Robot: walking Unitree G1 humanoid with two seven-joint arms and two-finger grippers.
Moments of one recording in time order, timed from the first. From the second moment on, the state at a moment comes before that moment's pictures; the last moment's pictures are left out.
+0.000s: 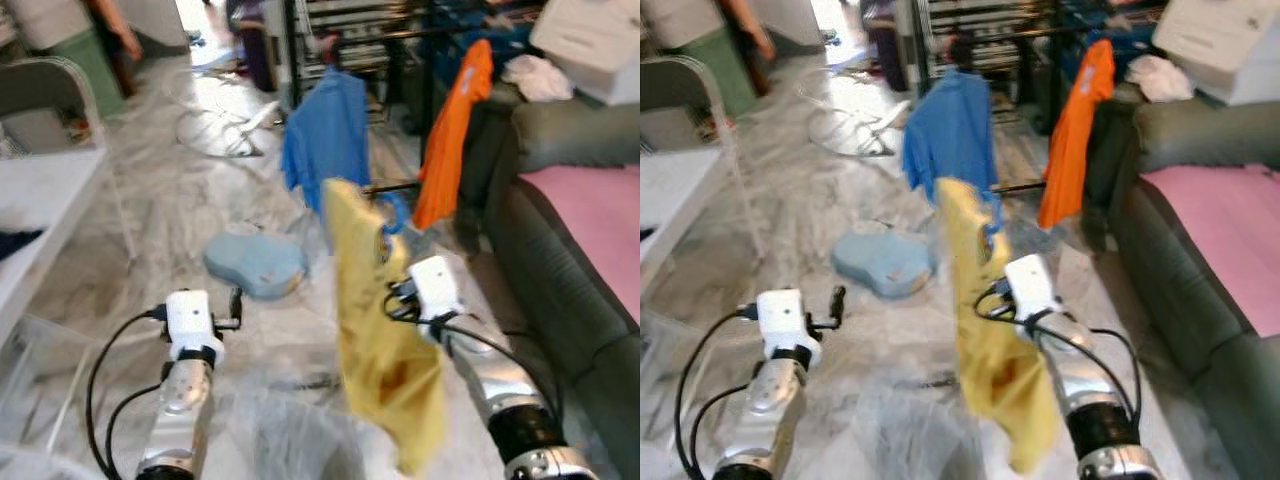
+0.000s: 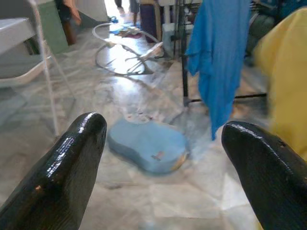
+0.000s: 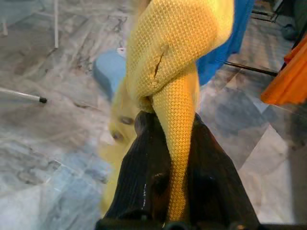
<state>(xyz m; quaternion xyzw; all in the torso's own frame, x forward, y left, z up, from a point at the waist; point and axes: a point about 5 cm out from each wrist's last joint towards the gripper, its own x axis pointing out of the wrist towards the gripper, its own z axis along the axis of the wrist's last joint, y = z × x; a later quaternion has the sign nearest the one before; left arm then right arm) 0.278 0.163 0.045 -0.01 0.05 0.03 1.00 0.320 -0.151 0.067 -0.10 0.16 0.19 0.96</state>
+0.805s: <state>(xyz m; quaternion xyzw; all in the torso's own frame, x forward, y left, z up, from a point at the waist) 0.282 0.145 0.043 -0.02 0.05 0.02 1.00 0.318 -0.173 0.065 -0.11 0.17 0.16 0.97</state>
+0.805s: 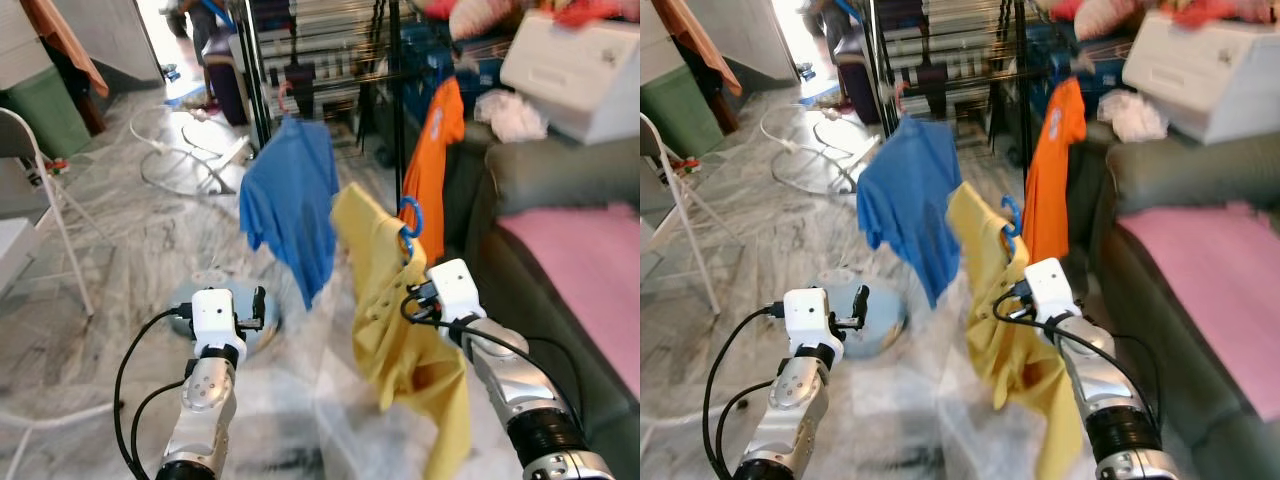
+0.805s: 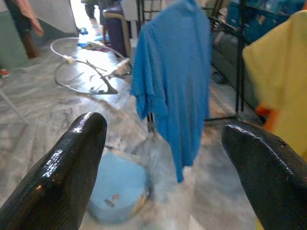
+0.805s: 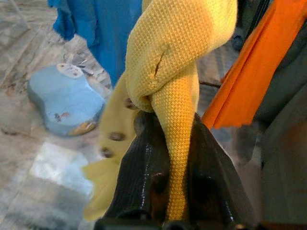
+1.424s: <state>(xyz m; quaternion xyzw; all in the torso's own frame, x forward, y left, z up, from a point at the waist) 0.285 0.175 0.039 0.01 0.07 0.11 0.99 0.320 -0.149 0.063 -0.11 0.16 0.20 0.96</state>
